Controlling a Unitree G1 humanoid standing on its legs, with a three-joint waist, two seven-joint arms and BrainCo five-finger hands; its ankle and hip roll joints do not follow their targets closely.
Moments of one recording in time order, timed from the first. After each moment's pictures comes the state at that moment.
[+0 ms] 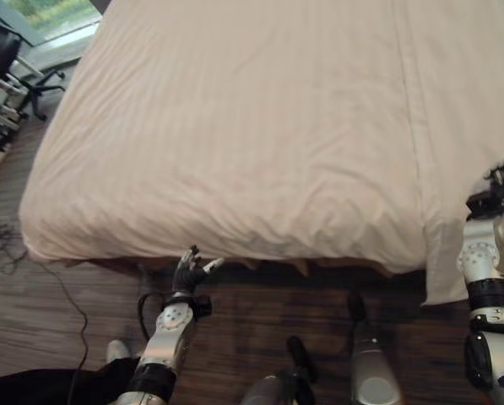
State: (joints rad) left arm -0.08 0.34 -0.02 0.51 -0.38 -0.11 0.18; right arm -0.52 -0.45 -0.35 0.60 0.92 -0.34 -0.29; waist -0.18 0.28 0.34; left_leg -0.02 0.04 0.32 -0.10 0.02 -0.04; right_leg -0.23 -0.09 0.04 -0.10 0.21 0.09
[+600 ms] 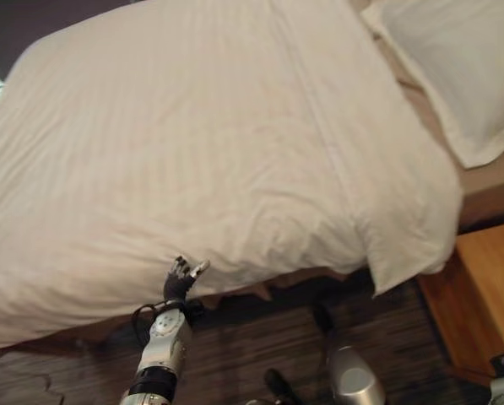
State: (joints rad) left arm -0.12 0.28 0.04 0.60 -0.43 -0.08 0.19; right arm 0.12 -0.40 -0.30 0.67 0.60 -0.10 -0.27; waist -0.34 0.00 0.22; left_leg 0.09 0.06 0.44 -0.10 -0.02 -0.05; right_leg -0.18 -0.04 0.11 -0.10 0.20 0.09
